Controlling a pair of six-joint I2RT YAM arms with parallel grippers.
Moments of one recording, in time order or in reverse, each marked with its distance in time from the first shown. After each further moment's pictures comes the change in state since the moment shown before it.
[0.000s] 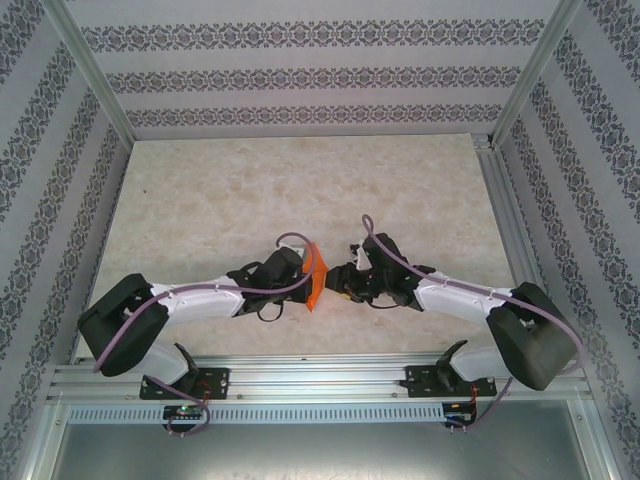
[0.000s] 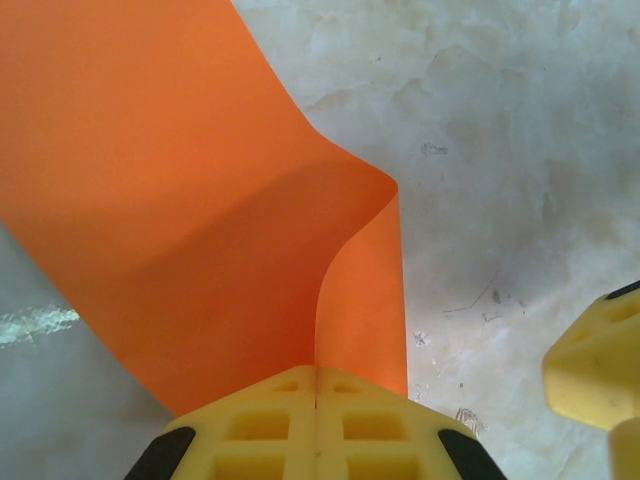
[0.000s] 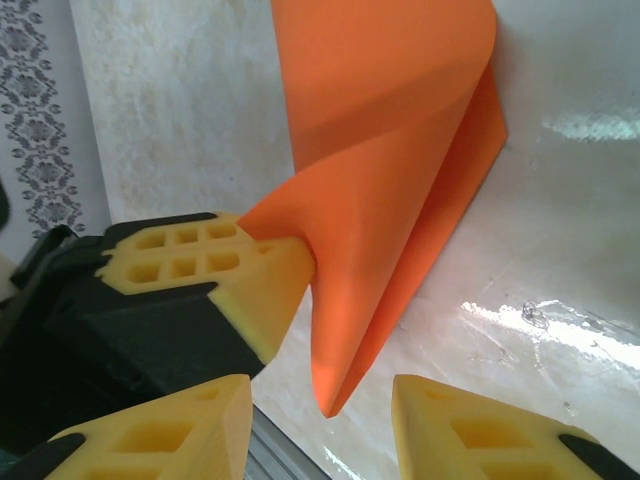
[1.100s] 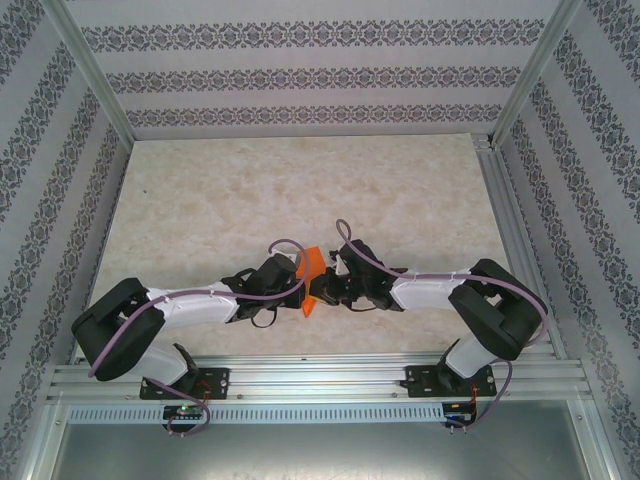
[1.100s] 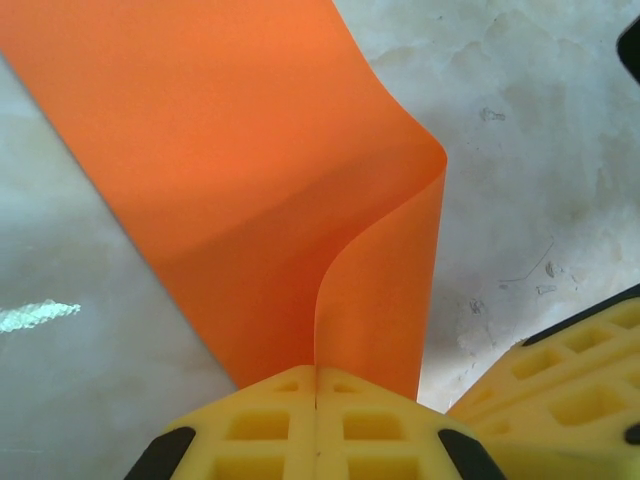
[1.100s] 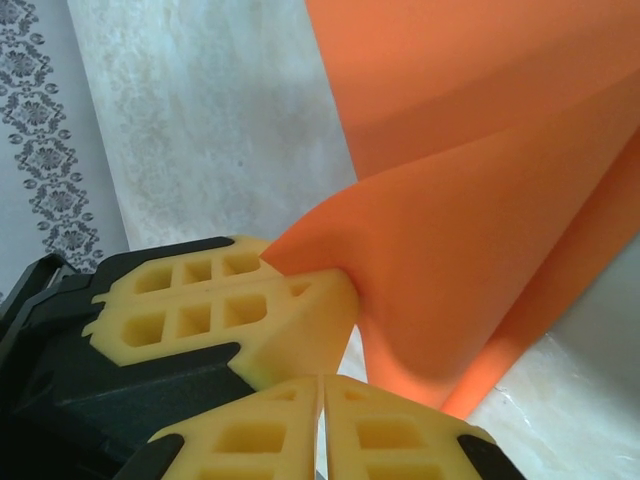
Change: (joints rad) left arm 0.005 -0.034 -0.073 0.018 -0.019 -0.019; right arm 0.117 0.205 0.040 0.218 0.019 0.145
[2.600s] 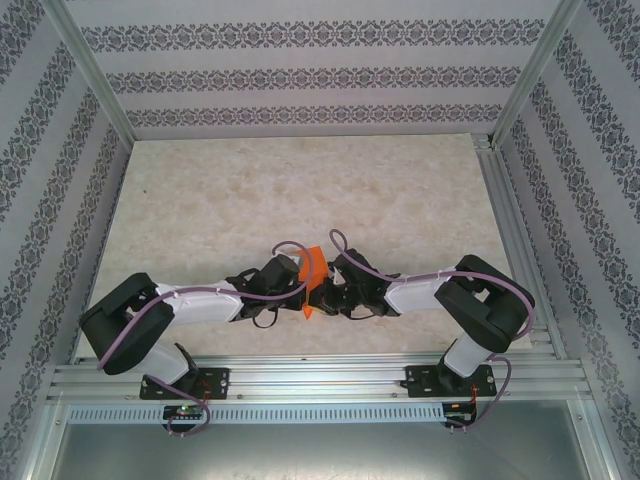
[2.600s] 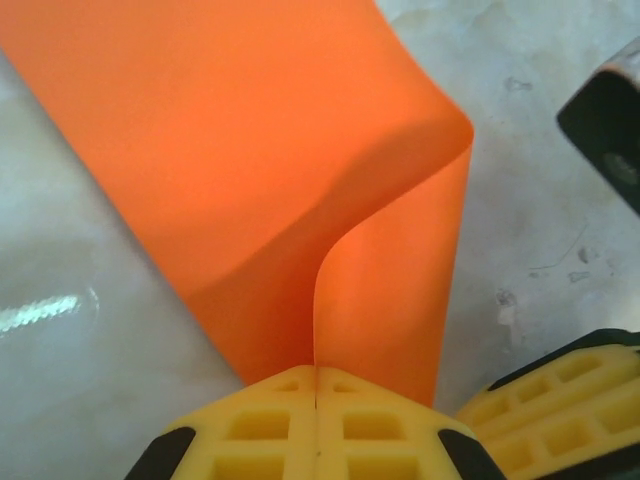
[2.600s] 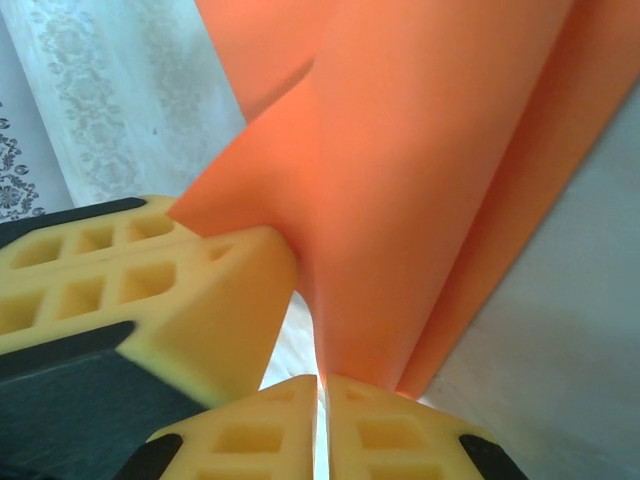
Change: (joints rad) left arm 0.001 0.051 0.013 0.009 0.017 0.040; right arm 0.044 0.068 -0.028 0.035 0.012 0.038
